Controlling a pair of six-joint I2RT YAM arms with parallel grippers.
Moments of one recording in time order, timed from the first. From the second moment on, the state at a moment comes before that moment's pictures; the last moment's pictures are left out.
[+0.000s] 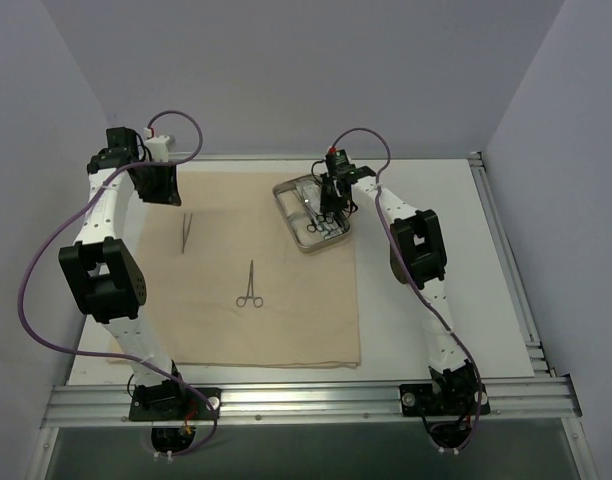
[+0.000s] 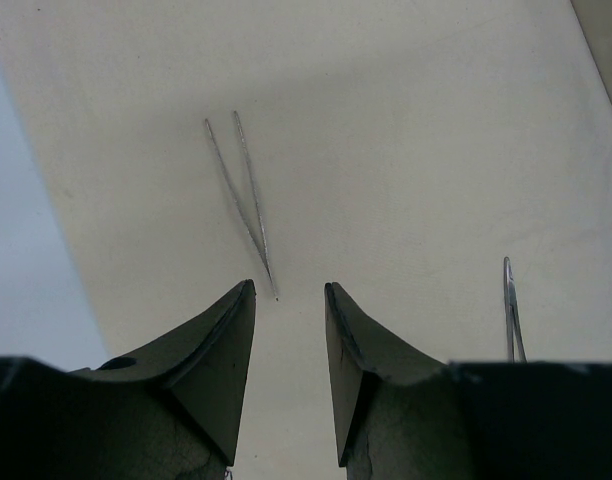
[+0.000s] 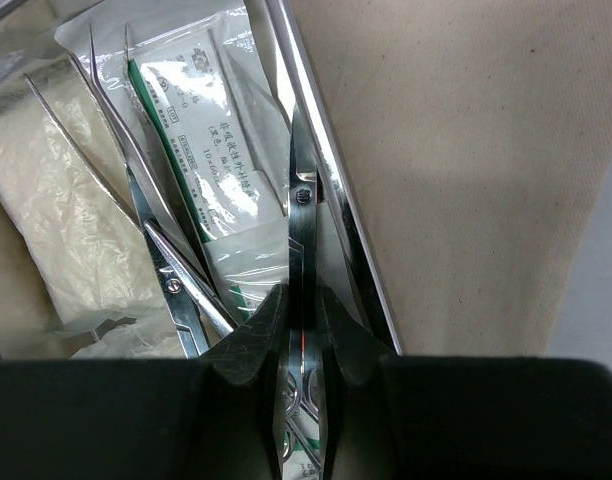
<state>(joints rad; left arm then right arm) 0.15 1.93 1.83 -0.90 0.33 0.23 0.42 2.46 2.09 -0.58 -0.02 0.44</state>
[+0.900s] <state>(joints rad) 0.15 1.93 1.83 -0.90 0.33 0.23 0.45 2.34 1.97 -0.45 0.01 0.38</state>
